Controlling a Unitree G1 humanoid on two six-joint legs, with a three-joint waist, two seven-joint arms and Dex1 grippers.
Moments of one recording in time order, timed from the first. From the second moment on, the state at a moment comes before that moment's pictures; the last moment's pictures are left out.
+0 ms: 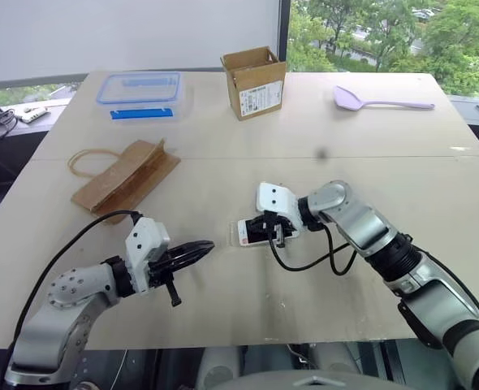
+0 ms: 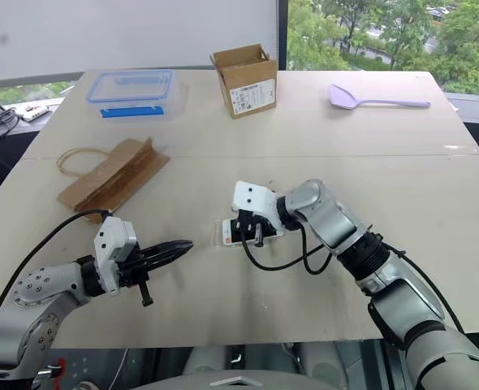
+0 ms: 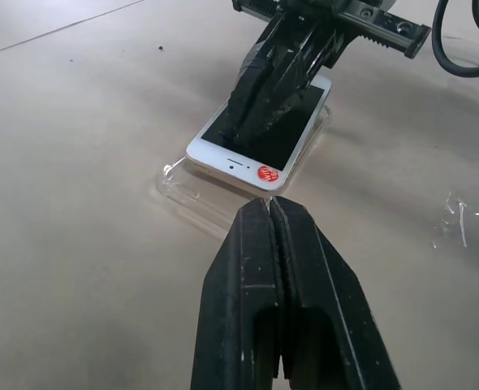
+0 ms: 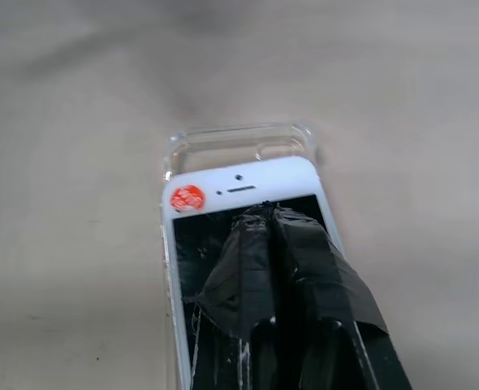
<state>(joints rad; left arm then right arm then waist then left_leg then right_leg) 0.22 0.72 0.22 -0.45 -0.53 0.36 -0.96 -0.75 -0.33 0.58 0.06 0.02 0.56 1.04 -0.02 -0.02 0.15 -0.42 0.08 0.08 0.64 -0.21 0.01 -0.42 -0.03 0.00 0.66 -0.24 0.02</state>
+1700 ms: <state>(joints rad) 0.12 0.70 0.09 -0.38 -0.41 0.37 -0.86 -0.59 -0.55 0.30 -0.35 0.14 0.89 0.90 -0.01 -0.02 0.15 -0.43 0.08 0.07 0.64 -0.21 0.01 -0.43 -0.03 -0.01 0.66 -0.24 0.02</state>
